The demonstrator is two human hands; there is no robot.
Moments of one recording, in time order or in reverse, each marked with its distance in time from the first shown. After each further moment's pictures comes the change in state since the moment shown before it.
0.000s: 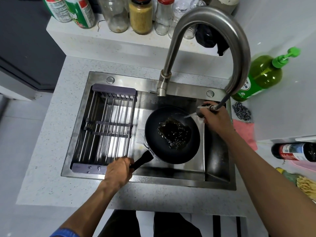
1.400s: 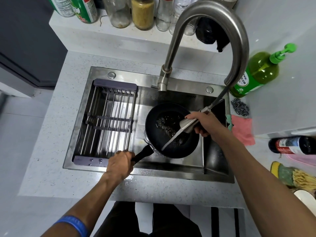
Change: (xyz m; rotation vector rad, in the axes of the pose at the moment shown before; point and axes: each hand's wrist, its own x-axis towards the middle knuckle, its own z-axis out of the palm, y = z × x) left_hand -0.011 0.003 -0.004 -0.033 -0.010 0.016; right_hand -0.037 -0.007 0.018 0.154 -0.334 0.286
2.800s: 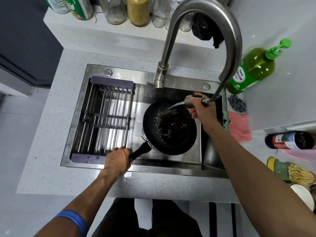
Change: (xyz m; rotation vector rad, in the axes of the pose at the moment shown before) left_hand 0.010 -0.007 0.012 0.091 0.040 0.007; right_hand 0.028 0.001 0.006 0.224 0.358 -0.201
